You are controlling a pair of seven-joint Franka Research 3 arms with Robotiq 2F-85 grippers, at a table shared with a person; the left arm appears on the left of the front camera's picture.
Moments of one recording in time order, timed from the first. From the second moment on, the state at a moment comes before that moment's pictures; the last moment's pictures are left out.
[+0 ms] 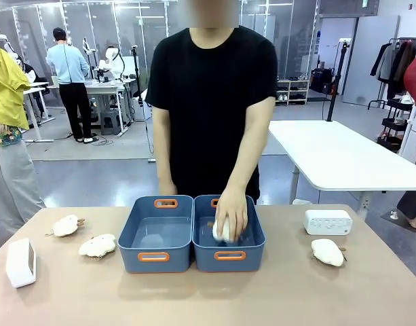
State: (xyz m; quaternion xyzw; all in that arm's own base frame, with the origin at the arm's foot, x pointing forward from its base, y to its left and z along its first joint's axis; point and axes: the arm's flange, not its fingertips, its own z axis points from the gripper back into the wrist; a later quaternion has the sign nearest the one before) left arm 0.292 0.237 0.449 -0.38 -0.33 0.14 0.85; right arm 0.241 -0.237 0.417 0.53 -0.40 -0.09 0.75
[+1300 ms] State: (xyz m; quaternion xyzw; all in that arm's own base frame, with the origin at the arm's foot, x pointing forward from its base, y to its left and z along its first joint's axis) left arm 0.445 0.054 0.391 -0.01 -0.13 0.32 0.94; right arm 0.241 -0.237 0.416 0.53 -0.40 -0.09 0.75
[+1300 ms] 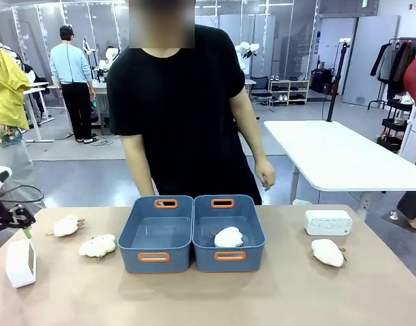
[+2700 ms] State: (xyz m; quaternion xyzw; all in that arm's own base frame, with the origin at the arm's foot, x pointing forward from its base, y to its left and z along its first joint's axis) left arm 0.467 0.052 0.331 0.02 -0.10 0.27 0.96; right arm 0.241 -0.237 0.416 0.53 -0.40 -0.09 0.75
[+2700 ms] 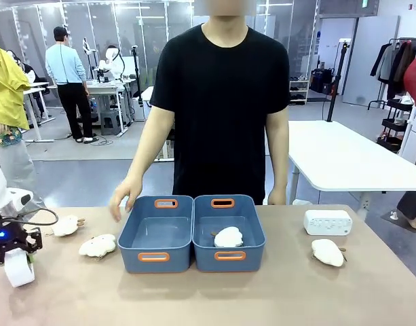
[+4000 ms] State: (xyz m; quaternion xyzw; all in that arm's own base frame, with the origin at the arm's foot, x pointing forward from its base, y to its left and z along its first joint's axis) left arm 0.251 0.346 0.425 -0.30 -0.30 0.16 0.89; right arm 0.240 -0.238 0.418 0.53 -0.40 -0.09 0.75
